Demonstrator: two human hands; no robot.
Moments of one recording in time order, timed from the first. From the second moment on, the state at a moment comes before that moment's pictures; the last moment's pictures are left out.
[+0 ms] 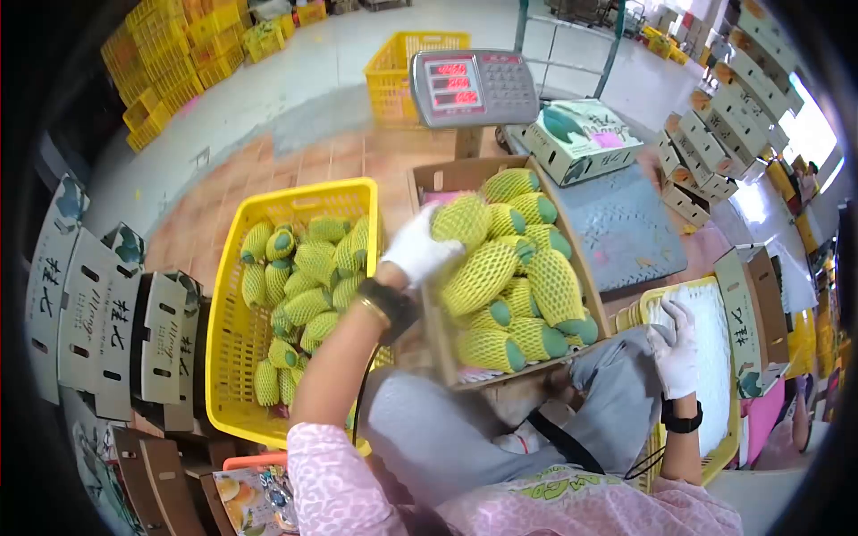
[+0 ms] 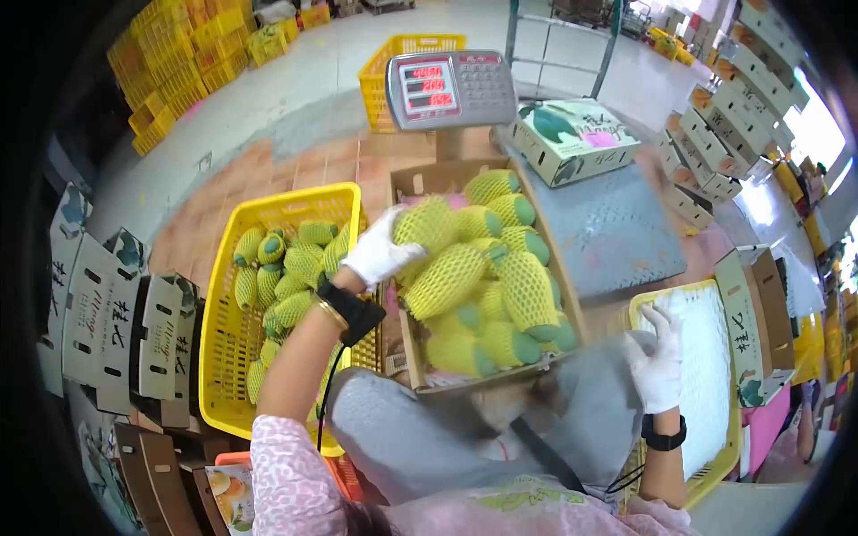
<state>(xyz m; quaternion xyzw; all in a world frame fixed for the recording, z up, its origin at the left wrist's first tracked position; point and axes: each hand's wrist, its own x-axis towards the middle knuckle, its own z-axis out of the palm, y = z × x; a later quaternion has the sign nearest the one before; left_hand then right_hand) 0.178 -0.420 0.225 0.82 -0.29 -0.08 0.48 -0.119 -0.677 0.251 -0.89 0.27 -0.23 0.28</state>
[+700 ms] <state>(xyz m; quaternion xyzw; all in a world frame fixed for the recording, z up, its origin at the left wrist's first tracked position) 0.205 -0.346 0.233 0.16 0.16 -0.08 0.97 -0.153 -0.721 0.176 -0.85 0.32 -0.40 0.12</state>
